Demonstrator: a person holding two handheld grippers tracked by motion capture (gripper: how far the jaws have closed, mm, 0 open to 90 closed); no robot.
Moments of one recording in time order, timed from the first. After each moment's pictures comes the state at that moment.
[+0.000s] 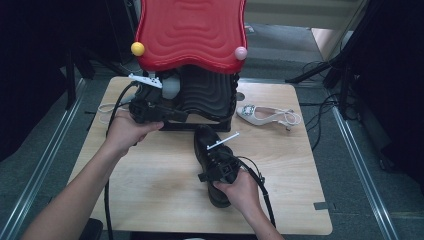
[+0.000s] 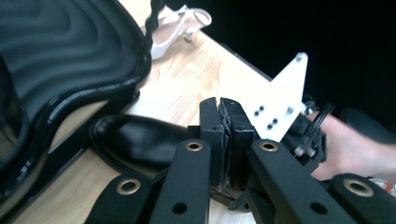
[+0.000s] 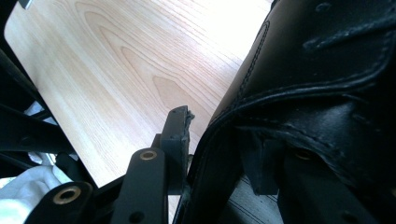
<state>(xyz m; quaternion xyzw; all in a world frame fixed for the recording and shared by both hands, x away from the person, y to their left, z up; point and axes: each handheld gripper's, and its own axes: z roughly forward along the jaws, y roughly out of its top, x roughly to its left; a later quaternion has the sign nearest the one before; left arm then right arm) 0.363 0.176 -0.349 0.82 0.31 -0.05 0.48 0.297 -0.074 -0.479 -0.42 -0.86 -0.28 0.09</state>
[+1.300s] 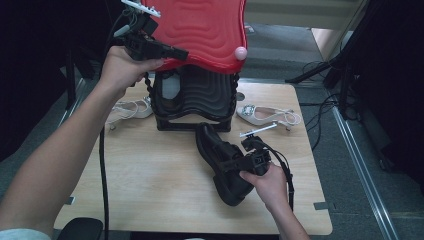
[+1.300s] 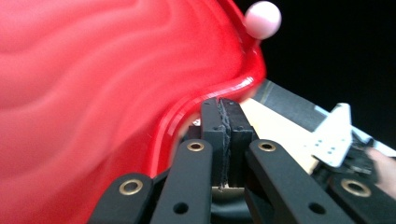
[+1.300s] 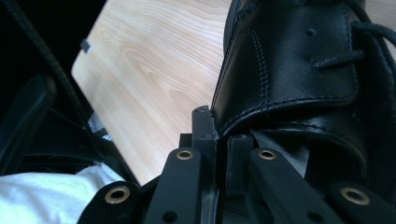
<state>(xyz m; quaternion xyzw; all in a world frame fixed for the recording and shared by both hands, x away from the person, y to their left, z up) 0.432 0.173 -0.232 0.82 0.30 0.05 0.49 0.304 -0.145 -0.435 -0.43 -0.81 -0.36 0.14</state>
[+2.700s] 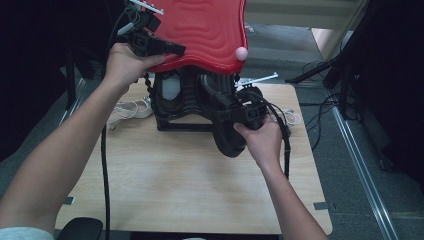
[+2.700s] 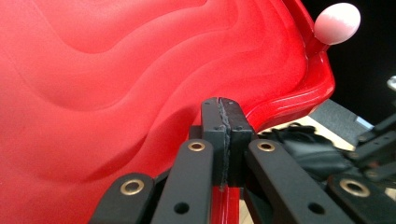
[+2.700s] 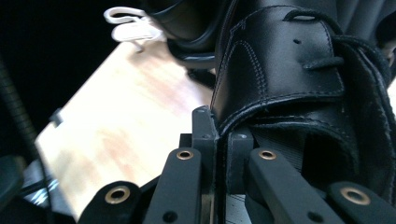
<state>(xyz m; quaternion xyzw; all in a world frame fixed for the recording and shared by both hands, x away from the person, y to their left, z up) 0.443 0.172 -0.241 0.81 0.36 0.10 0.46 0.364 -0.113 -0.340 -0.44 -0.81 -0.40 -0.02</state>
